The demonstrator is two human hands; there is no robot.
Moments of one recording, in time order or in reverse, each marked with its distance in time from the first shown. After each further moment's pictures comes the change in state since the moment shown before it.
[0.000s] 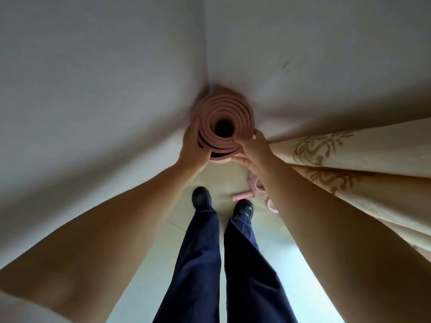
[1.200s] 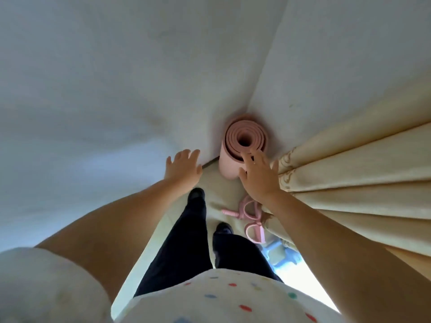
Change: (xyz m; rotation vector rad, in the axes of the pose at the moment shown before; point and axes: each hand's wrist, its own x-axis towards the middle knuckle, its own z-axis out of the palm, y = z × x) left_hand -0.234 0.031 -0.032 0.834 0.155 -0.248; right_hand -0.177 0.025 -0.064 -1.838 -0.129 -0.992
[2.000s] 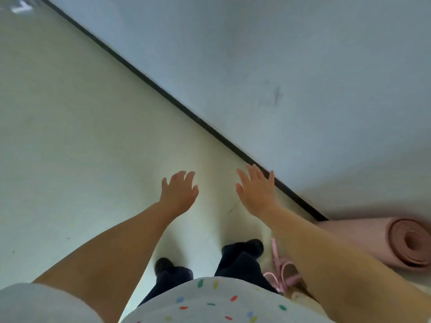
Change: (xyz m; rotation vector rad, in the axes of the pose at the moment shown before) left_hand -0.463 -0.086 0.211 -0.616 0.242 -1.130; right_hand -0.244 -0.255 0.132 -0.641 -0.209 -1.199
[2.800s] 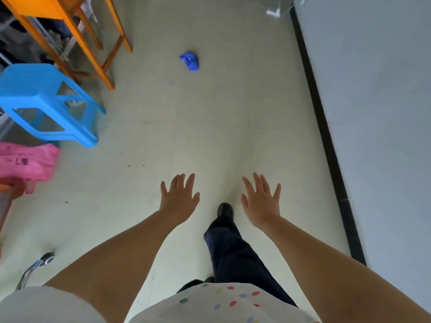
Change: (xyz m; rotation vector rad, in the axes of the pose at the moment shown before) left_hand -0.170 -0.458 0.001 -0.307 0.152 -0.780; right_hand 0.093 -0.519 0.025 -0.329 -0.106 -0.694
